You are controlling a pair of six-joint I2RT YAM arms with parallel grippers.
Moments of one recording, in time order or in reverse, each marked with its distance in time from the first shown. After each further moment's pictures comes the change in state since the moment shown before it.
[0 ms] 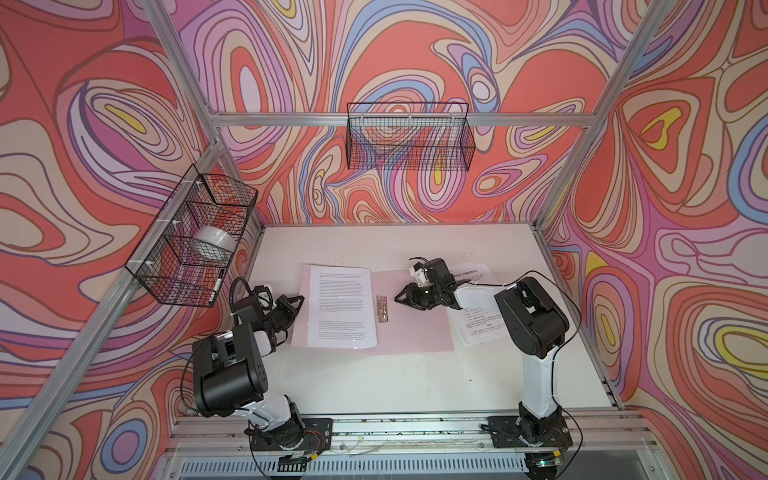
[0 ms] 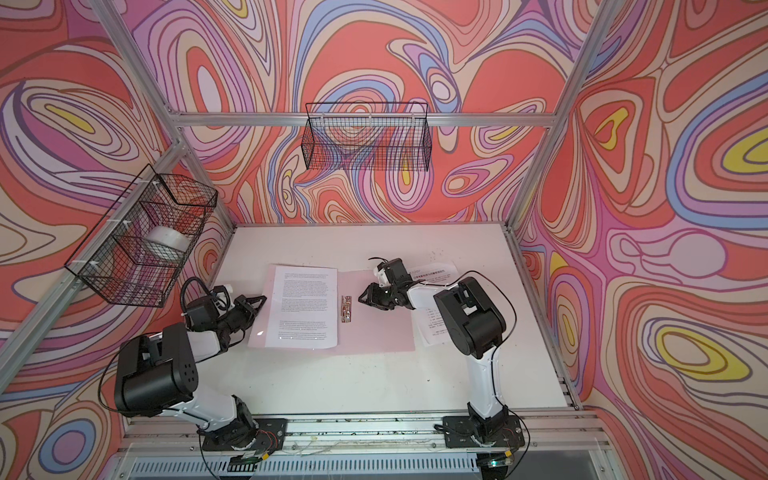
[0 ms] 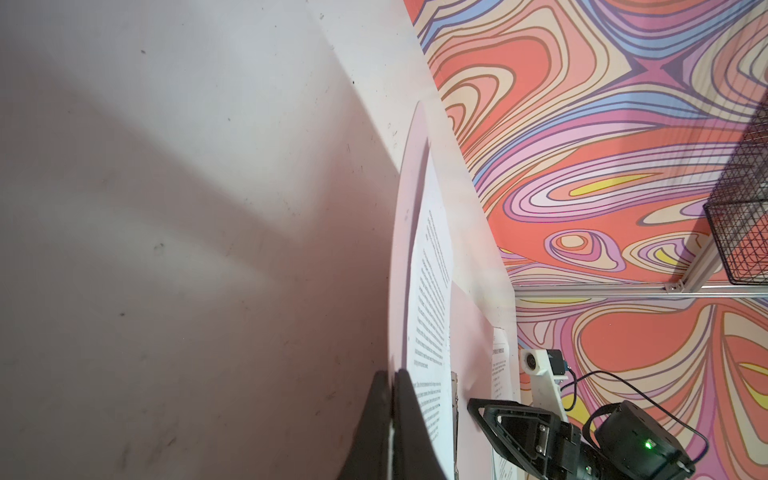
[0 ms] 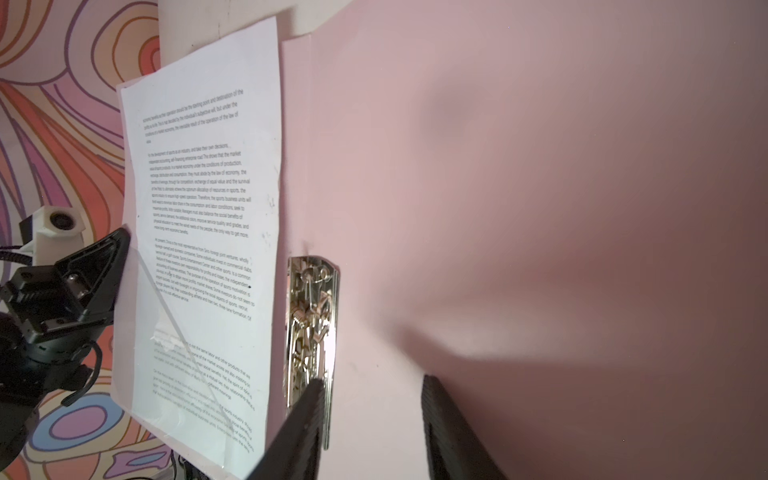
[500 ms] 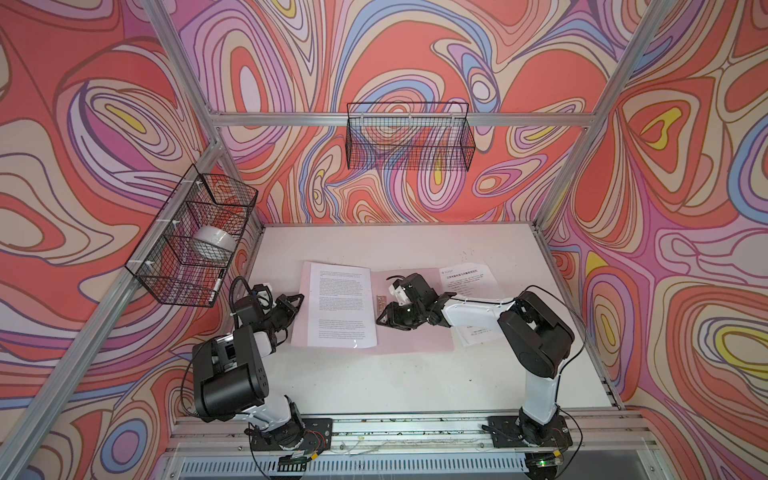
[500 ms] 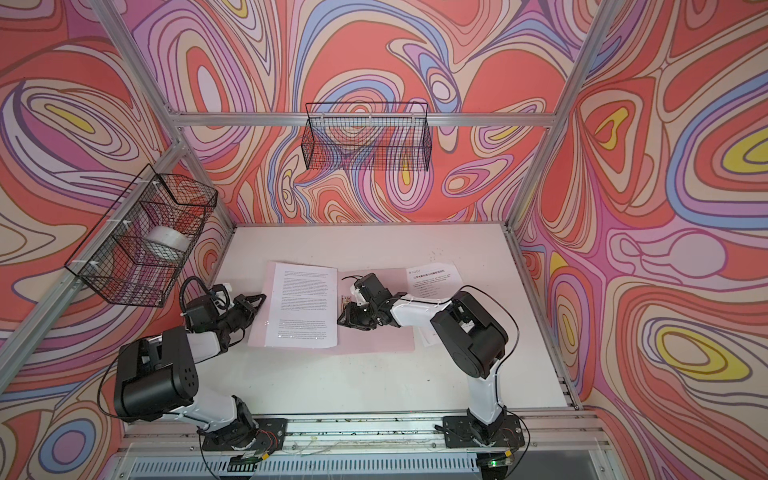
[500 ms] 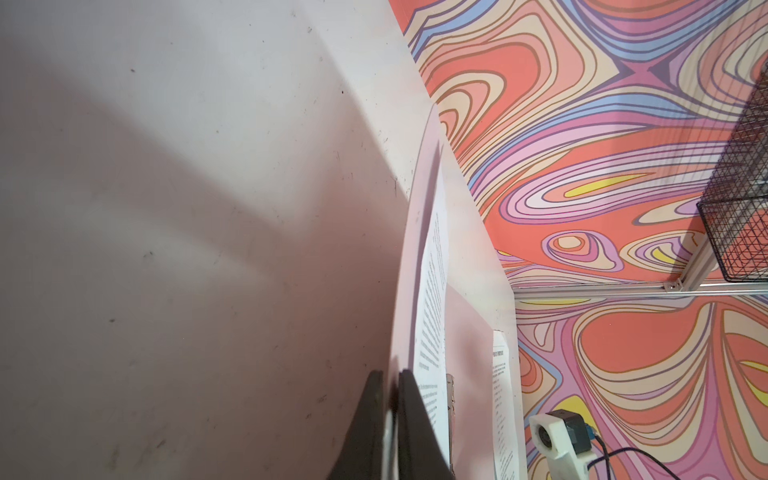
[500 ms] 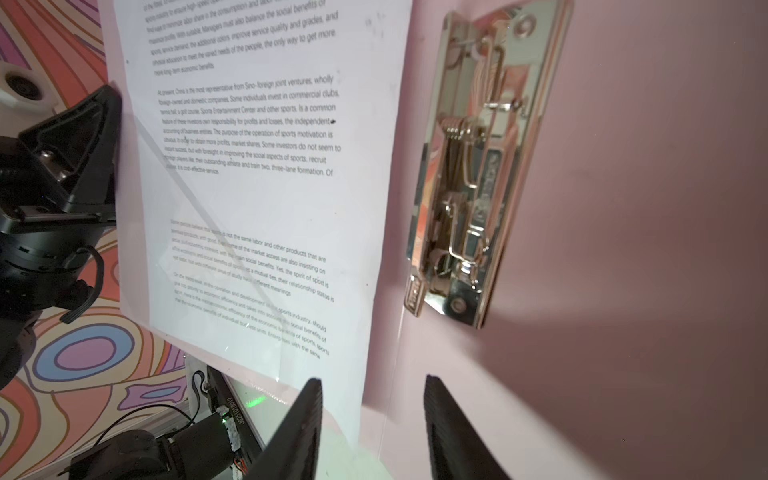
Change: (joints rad) left arm -0.010 -0.025 -0.005 0.007 -0.015 -0.004; right arm 0.222 -0.099 -0.036 -0.072 0.057 0.115
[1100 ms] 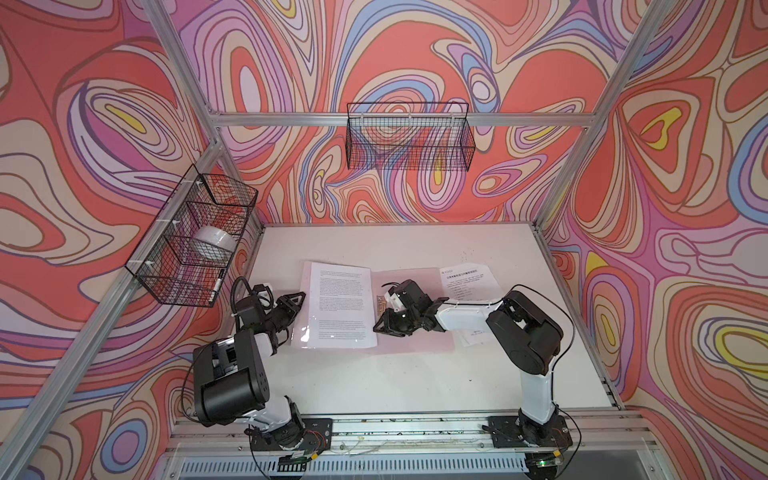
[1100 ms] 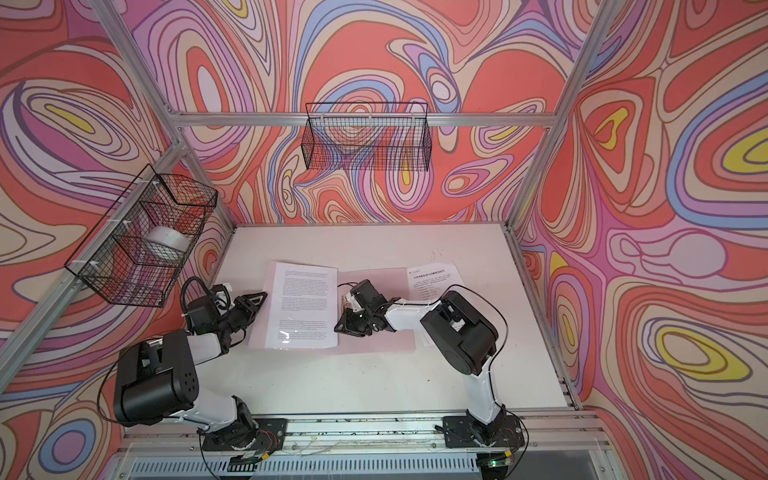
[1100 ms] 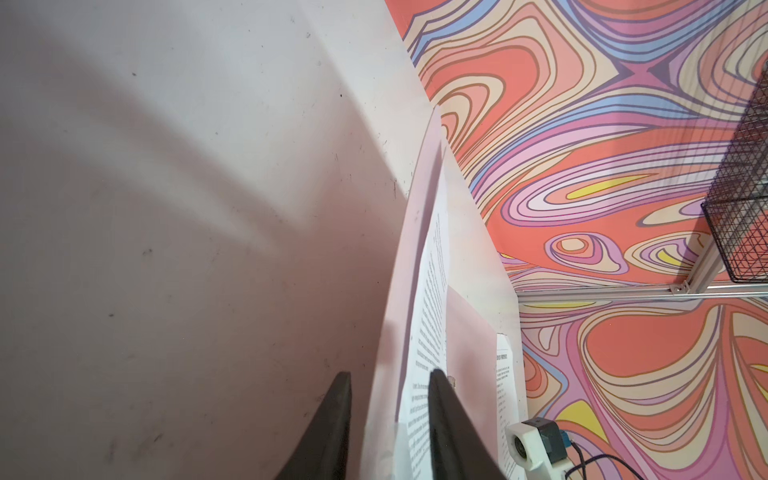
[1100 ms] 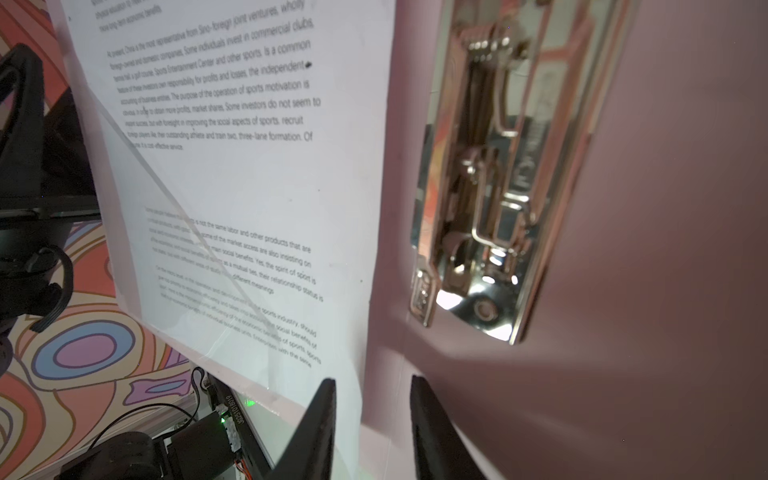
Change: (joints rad) left arm -0.013 -0.026 -0.014 0.002 -0.026 -0.005; right arm 0.040 0.060 -0.002 0.055 -0.023 0.050
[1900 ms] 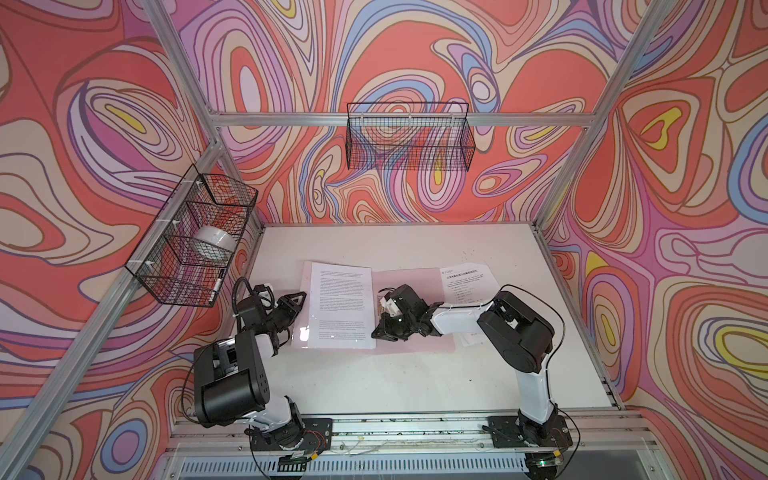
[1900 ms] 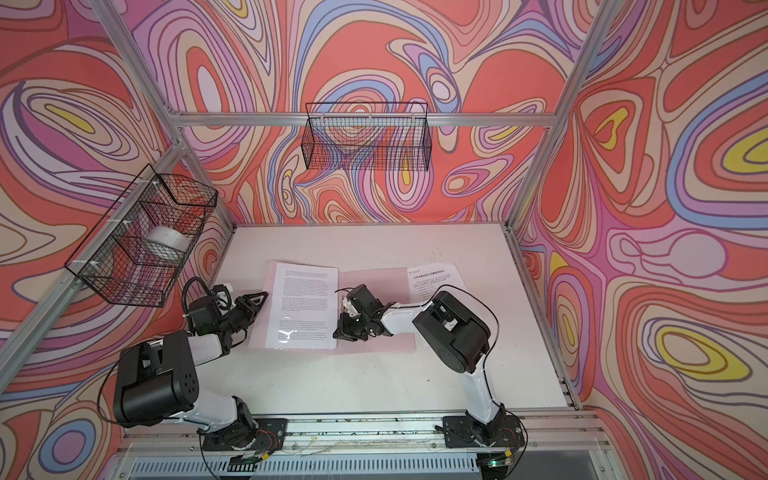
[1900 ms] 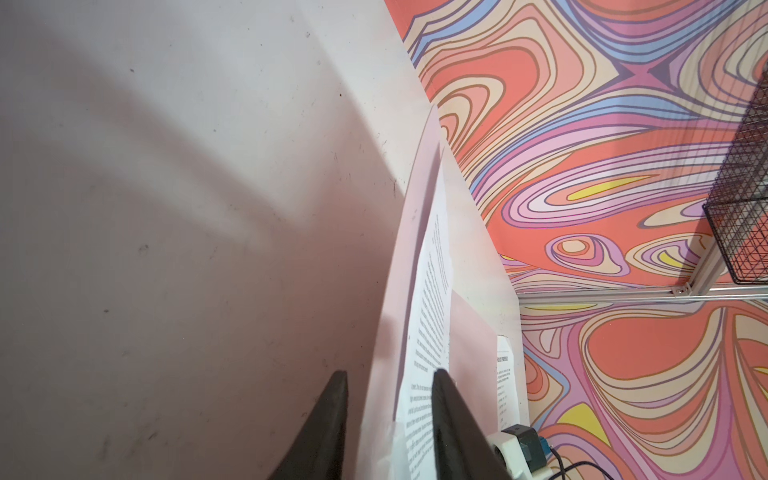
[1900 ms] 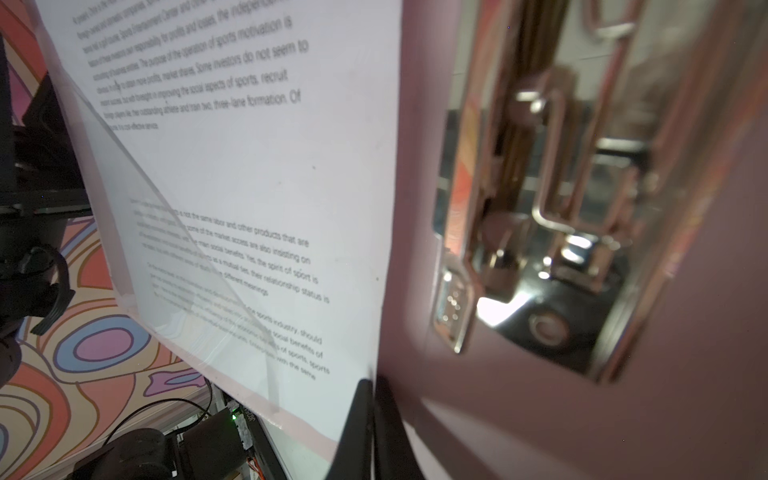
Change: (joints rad) left arm -0.011 -0.009 -0.014 0.014 -0.023 -0.010; right arm 0.026 0.050 -0.013 0.084 -0.034 0.076
